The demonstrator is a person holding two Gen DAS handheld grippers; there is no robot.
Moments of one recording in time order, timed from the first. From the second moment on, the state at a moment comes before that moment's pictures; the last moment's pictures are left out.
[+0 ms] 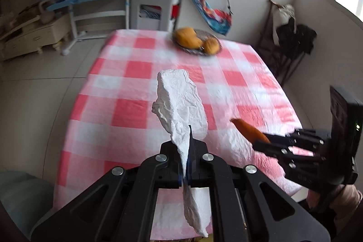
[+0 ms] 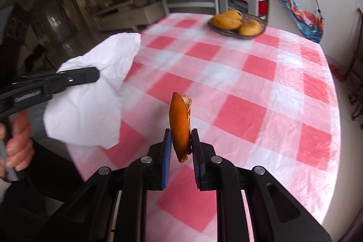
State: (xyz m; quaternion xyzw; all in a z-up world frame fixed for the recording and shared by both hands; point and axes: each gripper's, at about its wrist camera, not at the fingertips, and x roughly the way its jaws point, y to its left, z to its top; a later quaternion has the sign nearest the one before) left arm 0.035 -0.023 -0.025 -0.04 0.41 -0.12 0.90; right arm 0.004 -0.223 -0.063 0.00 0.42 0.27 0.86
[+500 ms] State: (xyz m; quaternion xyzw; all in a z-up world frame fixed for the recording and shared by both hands) left arm -0.008 -0.004 -0.004 0.00 0.37 -0.06 0.93; right arm -0.058 -0.177 -0.062 -0.01 0.43 0.42 0.80
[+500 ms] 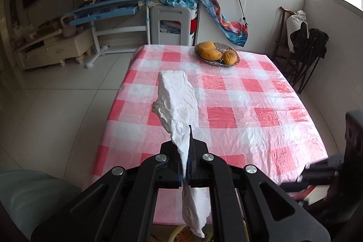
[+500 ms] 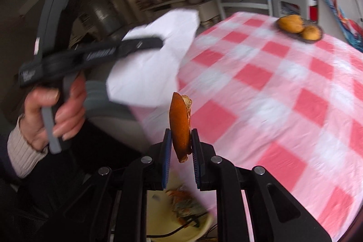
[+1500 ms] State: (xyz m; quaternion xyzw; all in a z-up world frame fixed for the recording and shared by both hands) left arm -0.092 -0.018 -0.048 0.02 0.45 -0.08 0.89; right arm -0.145 -0.152 -0.081 -0.15 0.42 0.31 0.84
